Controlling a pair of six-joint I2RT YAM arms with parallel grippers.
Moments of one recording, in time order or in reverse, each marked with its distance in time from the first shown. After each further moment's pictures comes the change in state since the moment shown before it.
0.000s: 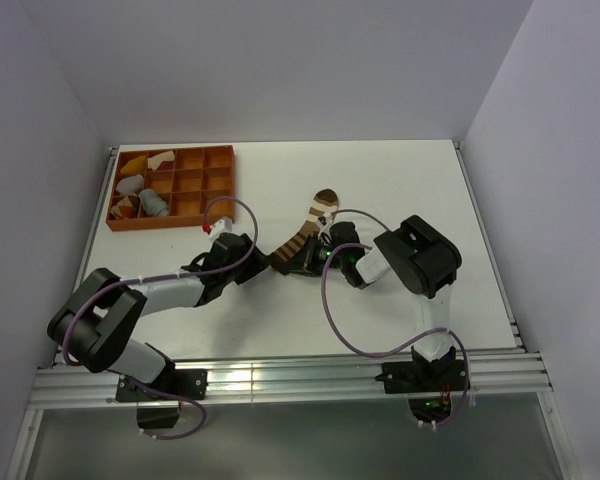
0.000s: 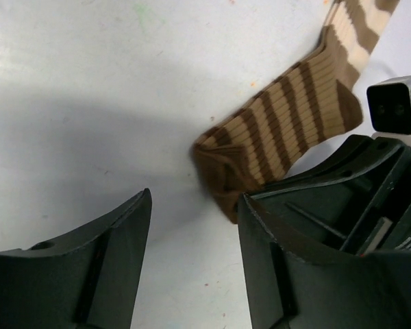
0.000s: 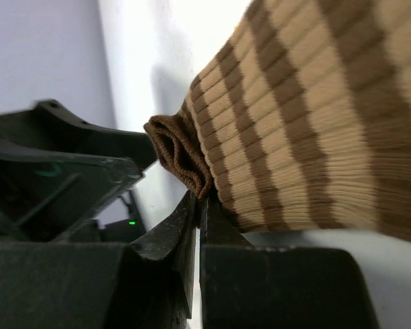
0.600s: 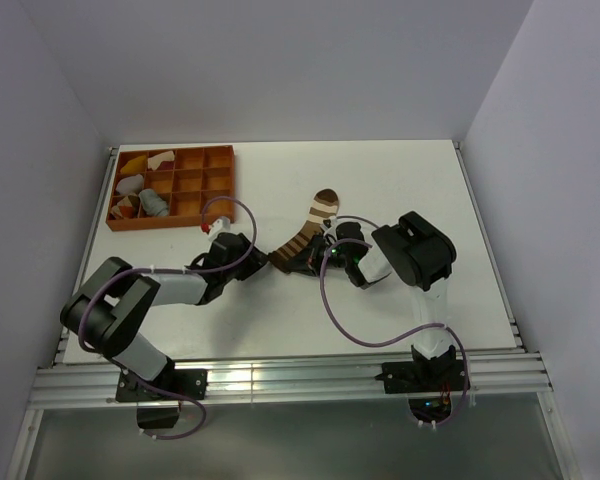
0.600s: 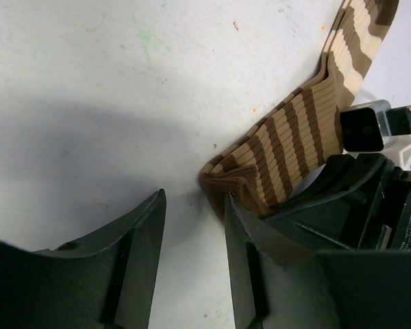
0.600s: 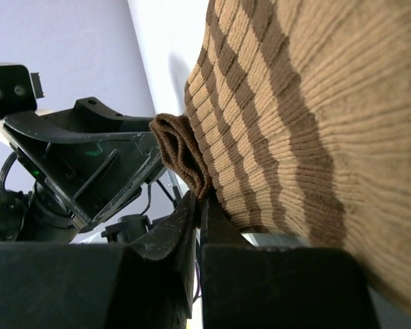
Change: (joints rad) left arm 0.035 0.082 -0.027 0.144 0.021 -0.019; right arm -0.055 0.079 -0.006 0.123 -0.114 0.235
